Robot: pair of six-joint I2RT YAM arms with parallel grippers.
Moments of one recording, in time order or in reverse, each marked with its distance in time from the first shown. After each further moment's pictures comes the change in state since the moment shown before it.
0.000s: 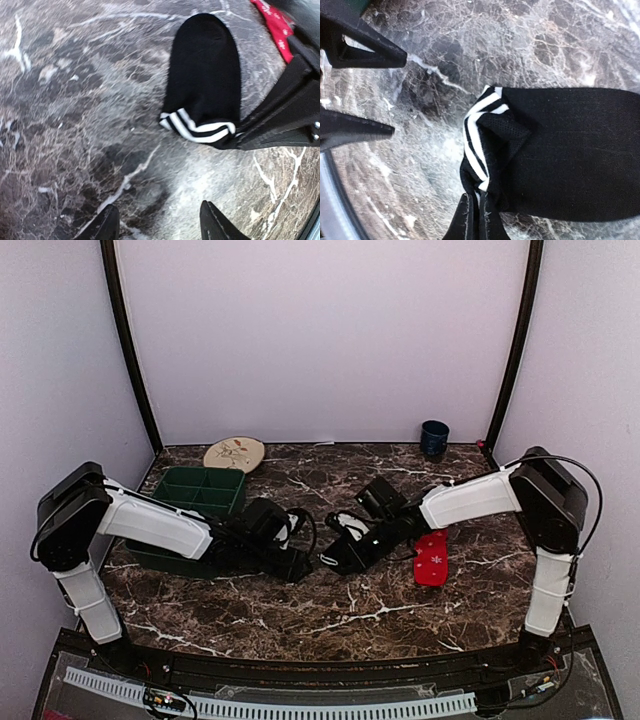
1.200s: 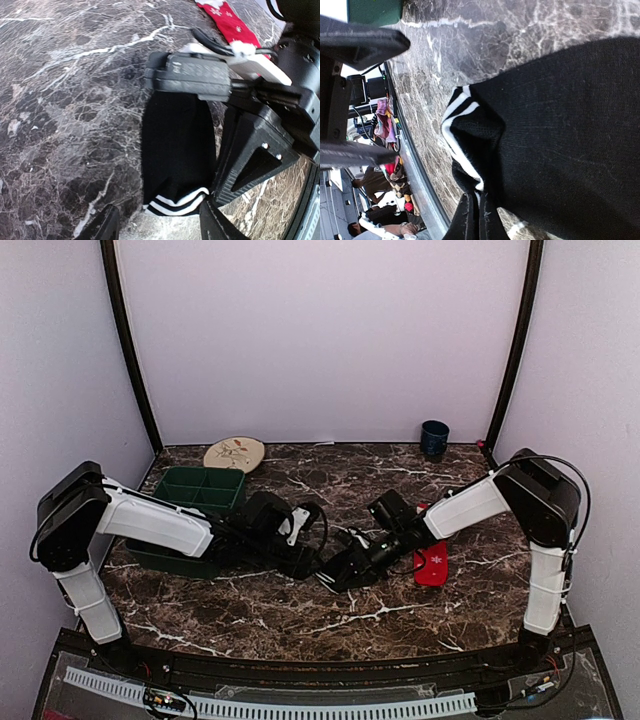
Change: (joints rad) left arm -0.002 -0.004 0.024 0.082 0.113 0.139; right arm -0.075 0.064 -0.118 0.190 -0.484 0.428
